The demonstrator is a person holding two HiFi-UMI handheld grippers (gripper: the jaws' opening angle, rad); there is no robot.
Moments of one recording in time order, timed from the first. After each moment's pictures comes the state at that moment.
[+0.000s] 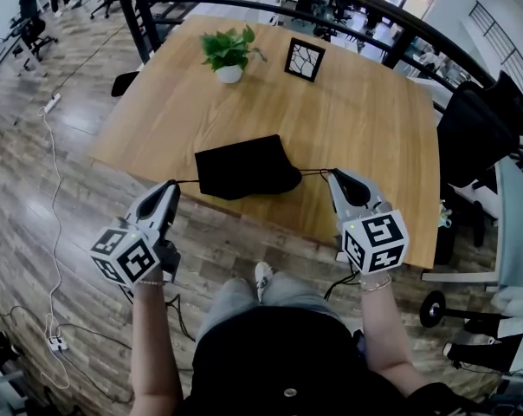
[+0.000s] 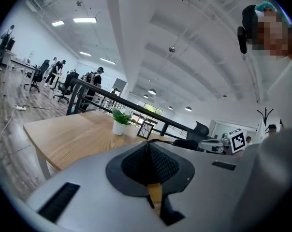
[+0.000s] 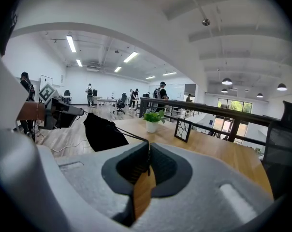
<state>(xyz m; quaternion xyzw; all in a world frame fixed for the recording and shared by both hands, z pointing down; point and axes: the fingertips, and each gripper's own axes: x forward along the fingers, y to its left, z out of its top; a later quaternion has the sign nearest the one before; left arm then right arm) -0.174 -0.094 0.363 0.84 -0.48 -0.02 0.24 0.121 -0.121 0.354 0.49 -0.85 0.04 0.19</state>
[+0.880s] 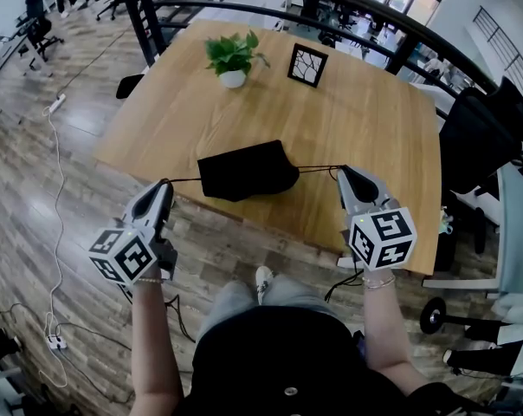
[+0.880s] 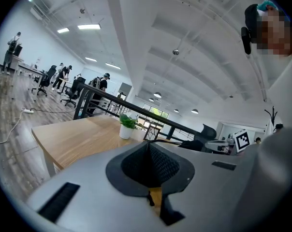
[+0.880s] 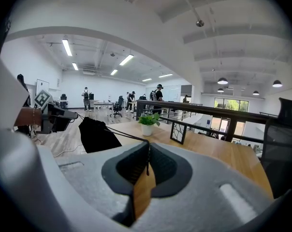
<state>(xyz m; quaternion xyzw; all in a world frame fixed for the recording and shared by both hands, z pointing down) -0.192 -0.102 0.357 0.82 -0.52 -0.03 0.23 0.138 -0.138 0.341 0.50 -0.85 0.05 0.17</state>
